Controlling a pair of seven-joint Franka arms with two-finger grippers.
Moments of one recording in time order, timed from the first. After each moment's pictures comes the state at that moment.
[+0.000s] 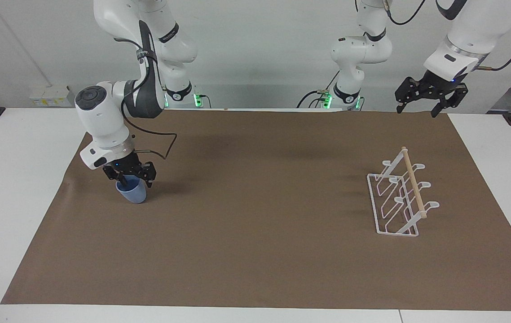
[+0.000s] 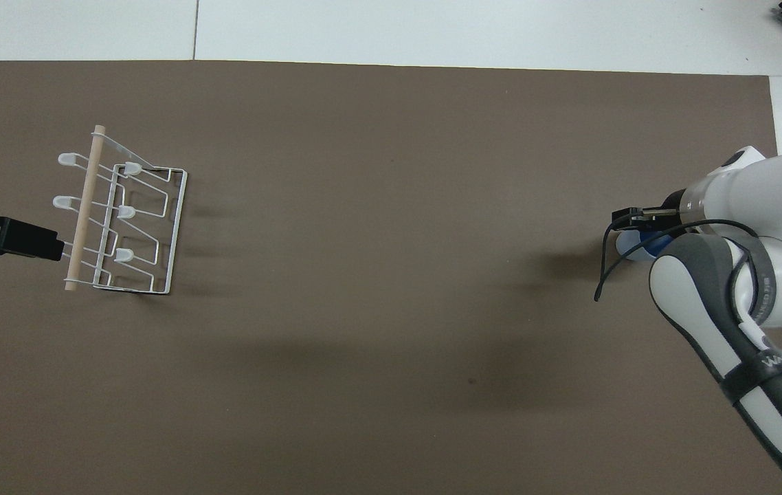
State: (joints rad) left arm -0.04 -0.07 -0.05 -1.58 -0.03 1.49 0.10; right arm -0.28 0.14 0.26 -2.04 -0.04 2.27 0.03
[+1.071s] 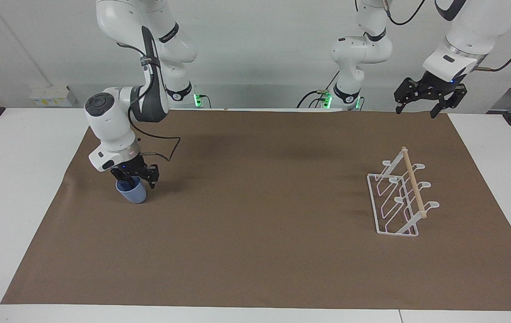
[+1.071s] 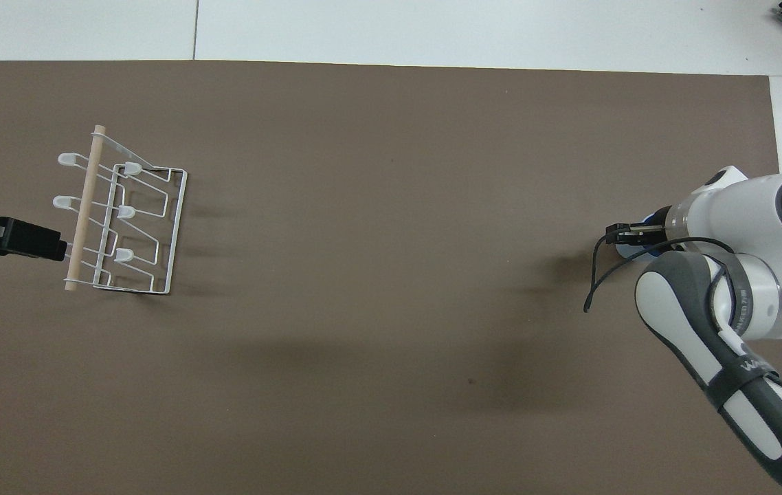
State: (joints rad) left arm -0.04 -0.07 -0.06 -1.59 -0.03 1.49 0.09; right arm -0.28 0.14 0.25 -2.12 -0.04 2.34 0.03
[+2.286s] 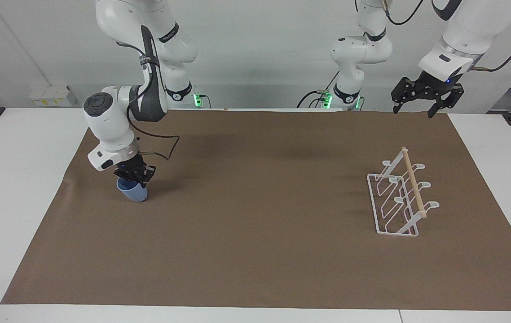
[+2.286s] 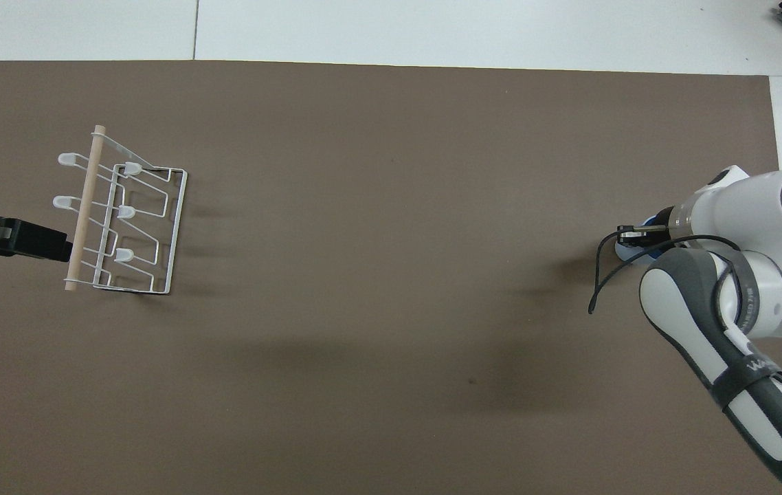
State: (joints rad) left arm -0.05 -0.07 -0.06 -1.59 -0.03 1.49 0.09; right arm -0.28 0.14 0.25 -2.09 -0.04 2.28 0.03
